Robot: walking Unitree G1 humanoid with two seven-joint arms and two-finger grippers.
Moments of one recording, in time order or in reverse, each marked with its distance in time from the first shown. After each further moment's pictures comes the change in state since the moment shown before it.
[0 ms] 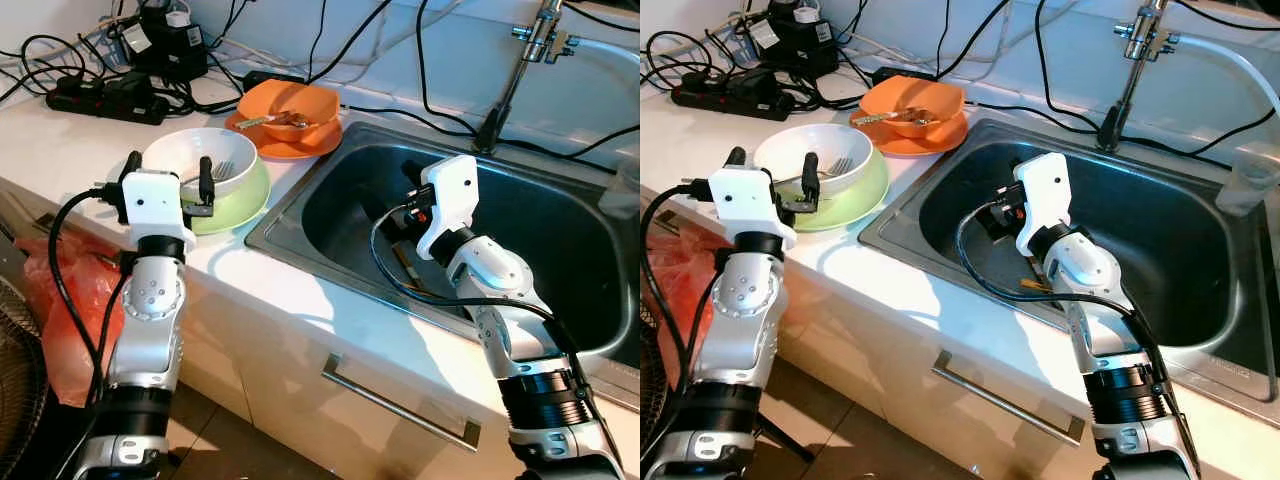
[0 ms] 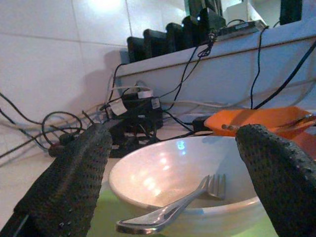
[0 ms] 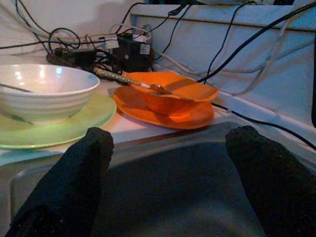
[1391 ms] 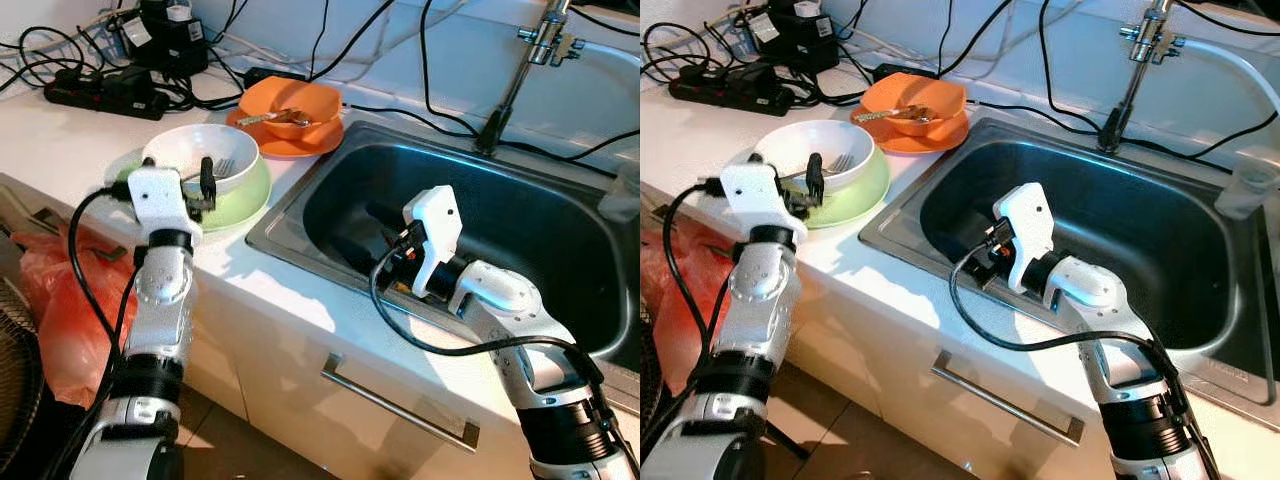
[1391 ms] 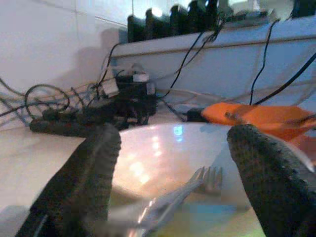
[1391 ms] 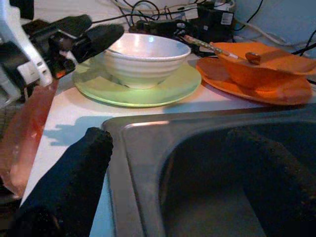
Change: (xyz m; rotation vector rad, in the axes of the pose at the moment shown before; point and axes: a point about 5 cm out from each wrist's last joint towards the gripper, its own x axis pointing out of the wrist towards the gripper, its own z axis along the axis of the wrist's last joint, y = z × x) left arm 0.019 -0.005 -0.016 -0.095 0.027 0.006; right arm -0.022 0.030 -0.005 0.079 0.093 0.315
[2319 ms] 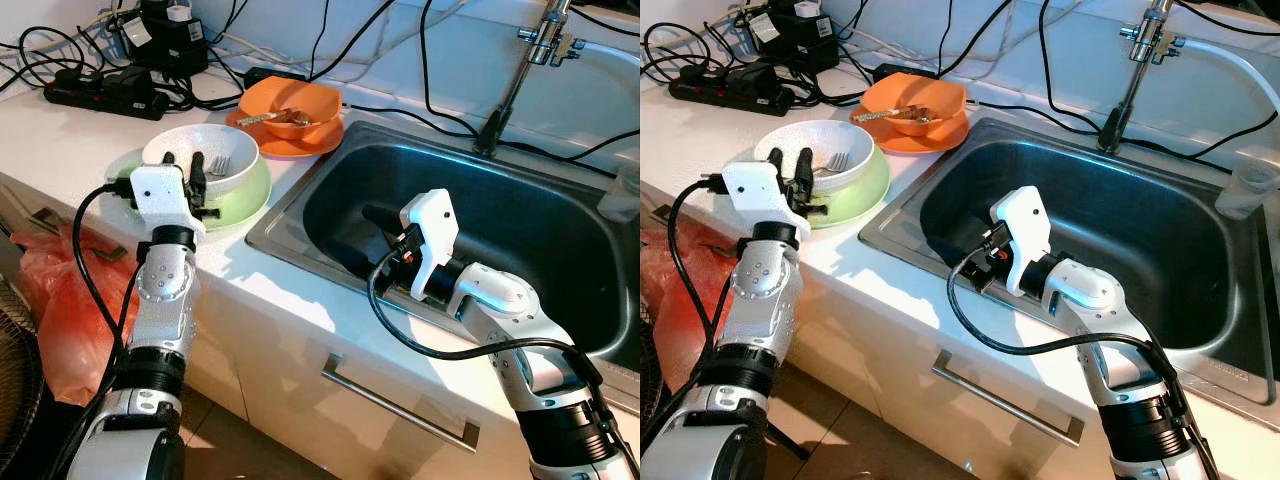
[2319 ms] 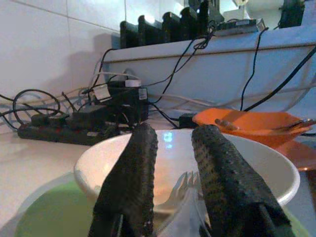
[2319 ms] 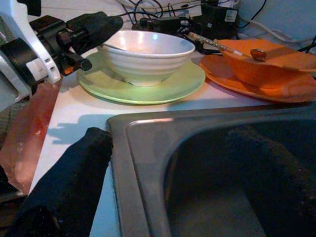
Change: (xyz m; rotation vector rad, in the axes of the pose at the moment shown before) left arm 0.002 -0.002 -0.002 -0.015 -0.020 -0.027; right arm -0.001 0.001 -0.001 0.006 0.007 0.011
